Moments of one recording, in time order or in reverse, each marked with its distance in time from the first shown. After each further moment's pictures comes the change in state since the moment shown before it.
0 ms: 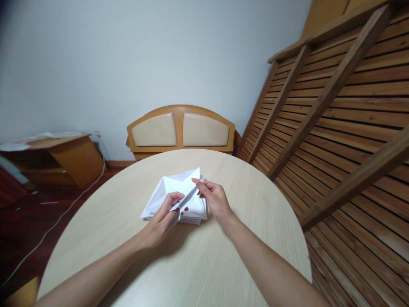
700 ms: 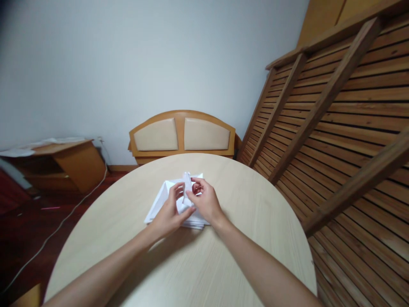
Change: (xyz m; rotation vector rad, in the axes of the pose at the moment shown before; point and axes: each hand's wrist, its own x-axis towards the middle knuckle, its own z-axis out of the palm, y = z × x) left_hand 0.031 -0.009 0.001 0.171 0.138 0.168; right_hand 0.015 0.001 0.028 -0.229 -0.001 -0.181
